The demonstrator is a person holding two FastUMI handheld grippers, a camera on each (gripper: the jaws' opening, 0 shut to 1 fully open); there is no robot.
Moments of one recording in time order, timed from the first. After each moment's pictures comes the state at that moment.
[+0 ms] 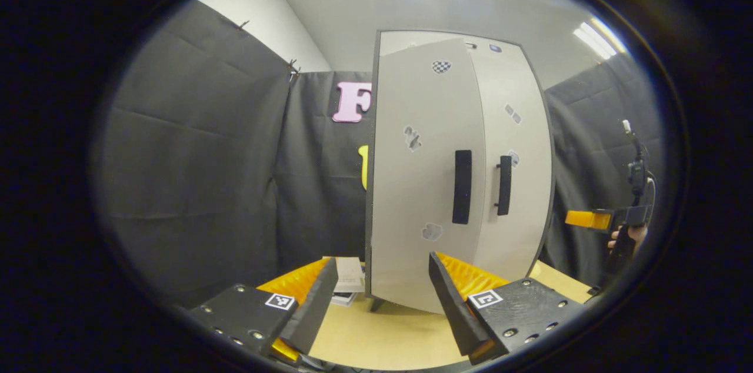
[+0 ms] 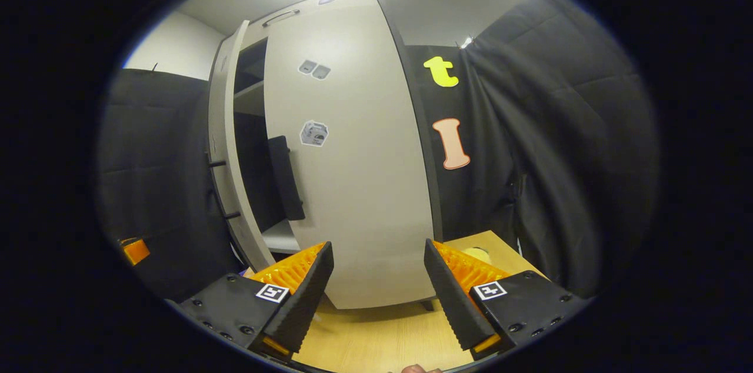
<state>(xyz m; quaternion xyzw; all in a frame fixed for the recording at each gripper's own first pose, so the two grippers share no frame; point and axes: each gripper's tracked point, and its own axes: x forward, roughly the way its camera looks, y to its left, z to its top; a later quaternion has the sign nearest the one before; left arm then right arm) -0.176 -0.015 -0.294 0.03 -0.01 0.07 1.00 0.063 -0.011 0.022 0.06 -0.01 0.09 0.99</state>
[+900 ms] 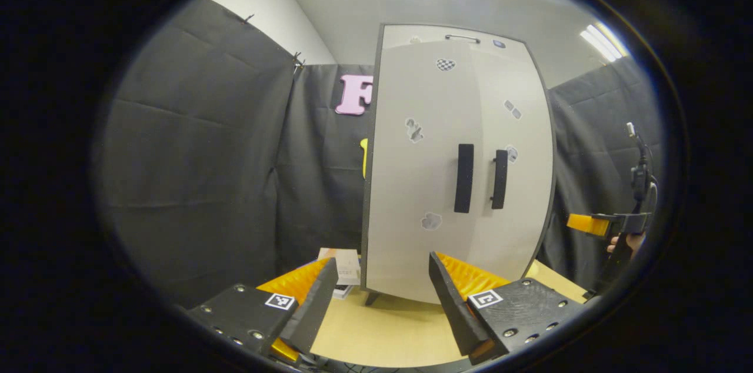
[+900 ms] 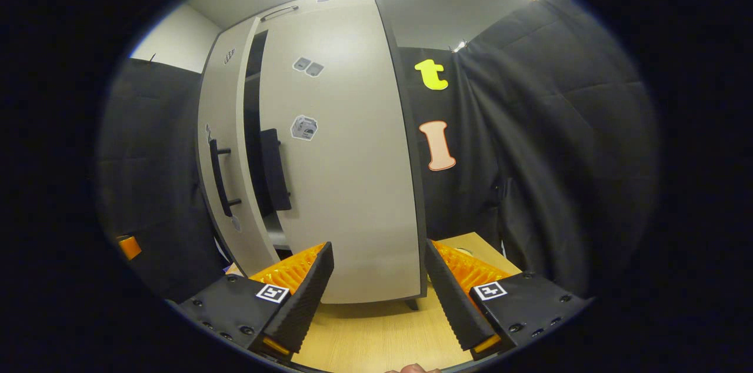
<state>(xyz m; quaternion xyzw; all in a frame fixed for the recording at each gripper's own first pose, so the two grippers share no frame) -0.180 -0.022 -0.310 0.02 0.01 0.08 1.00 0.050 -0.039 0.002 0.05 0.01 0.05 1.00</state>
